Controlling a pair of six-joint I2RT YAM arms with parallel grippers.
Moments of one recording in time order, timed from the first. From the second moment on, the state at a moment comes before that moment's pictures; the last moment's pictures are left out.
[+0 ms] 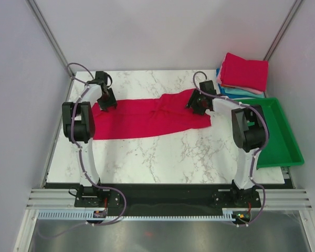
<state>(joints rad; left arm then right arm) 0.01 2.22 1.75 -0.71 -0.05 -0.36 0.27 2.00 1.31 -0.22 -0.11 0.69</state>
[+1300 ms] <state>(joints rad) -0.84 1.06 0.81 -0.70 0.18 -0.93 0.35 2.91 2.52 0.16 -0.18 1.00</state>
